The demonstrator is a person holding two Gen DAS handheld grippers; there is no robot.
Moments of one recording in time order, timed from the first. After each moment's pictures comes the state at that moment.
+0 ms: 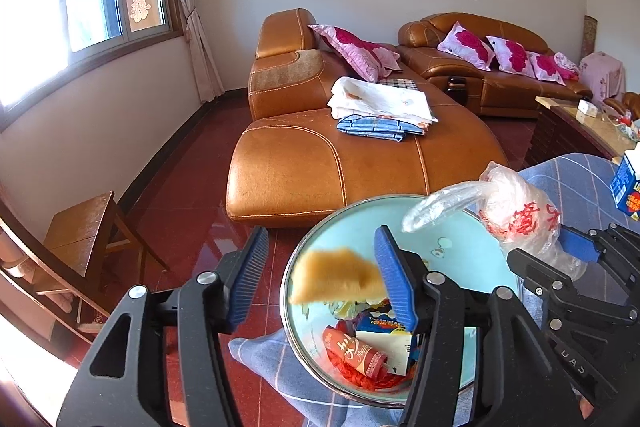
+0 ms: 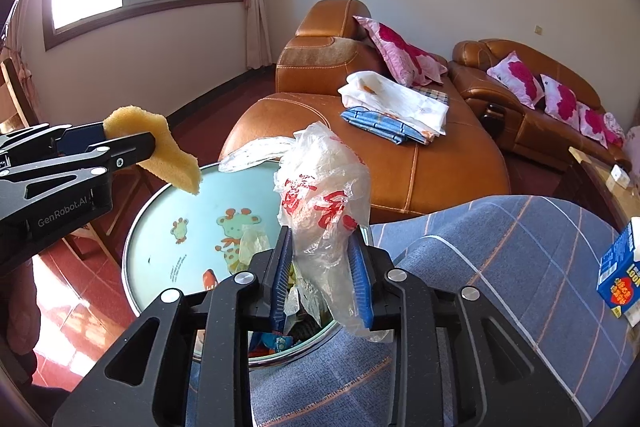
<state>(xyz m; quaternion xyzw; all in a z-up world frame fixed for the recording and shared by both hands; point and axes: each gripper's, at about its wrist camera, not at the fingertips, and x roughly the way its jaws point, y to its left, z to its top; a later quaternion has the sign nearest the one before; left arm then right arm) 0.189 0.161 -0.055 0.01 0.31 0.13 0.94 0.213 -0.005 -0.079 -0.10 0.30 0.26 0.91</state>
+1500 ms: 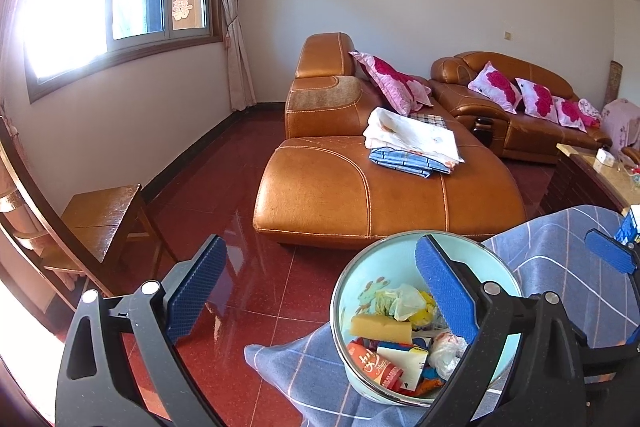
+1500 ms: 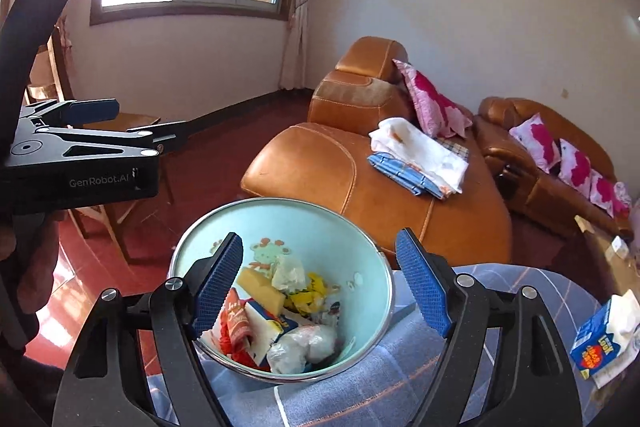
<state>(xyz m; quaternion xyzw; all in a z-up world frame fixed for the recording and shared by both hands) 0.154 0.192 -0.026 -0.04 0.26 0.18 0.95 0.171 0.020 -0.035 -0.17 0.23 0.30 0.91</state>
